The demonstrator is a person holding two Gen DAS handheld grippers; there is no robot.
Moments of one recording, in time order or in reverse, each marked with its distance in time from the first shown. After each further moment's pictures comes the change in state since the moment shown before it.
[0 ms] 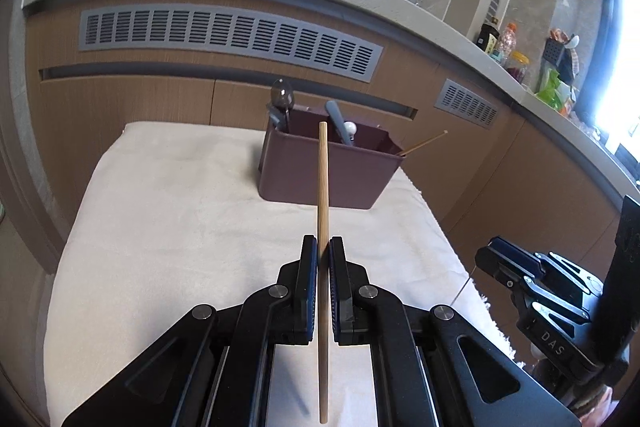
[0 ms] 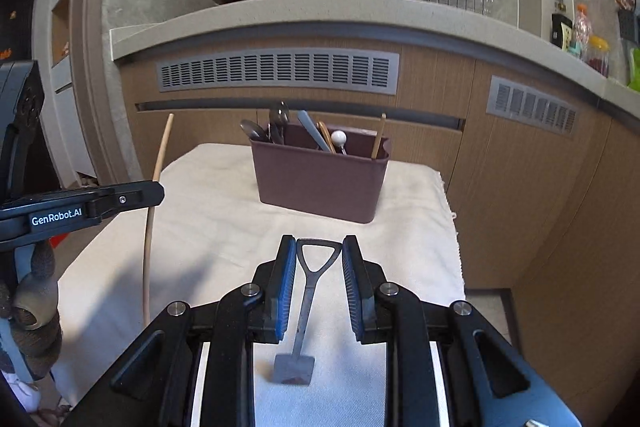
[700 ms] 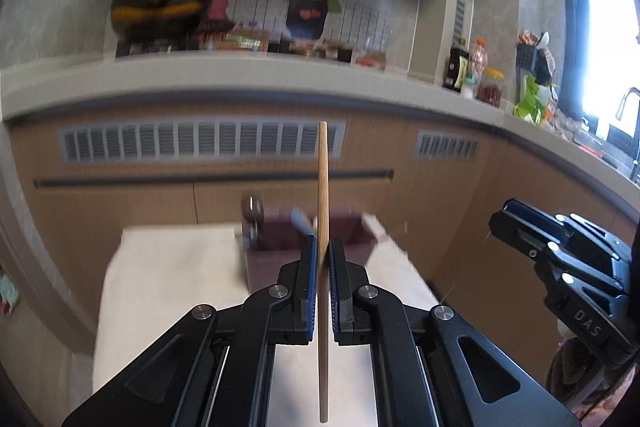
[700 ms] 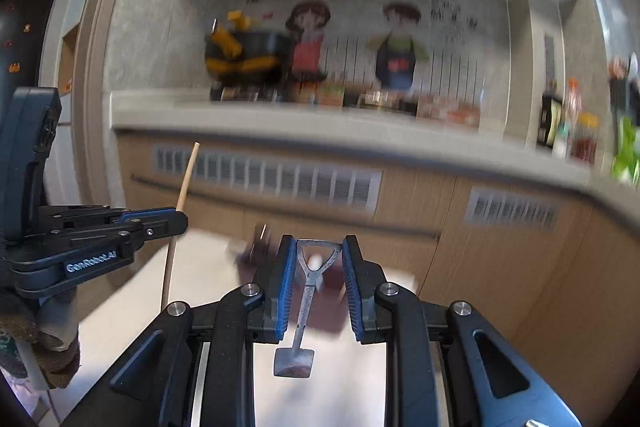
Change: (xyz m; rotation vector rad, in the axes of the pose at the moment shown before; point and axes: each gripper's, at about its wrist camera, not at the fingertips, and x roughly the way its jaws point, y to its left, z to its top) left arm -0.026 -0.056 0.097 0.178 -0.181 0.023; right arm -0.040 -0.022 0.120 -0.061 -0.261 -0.049
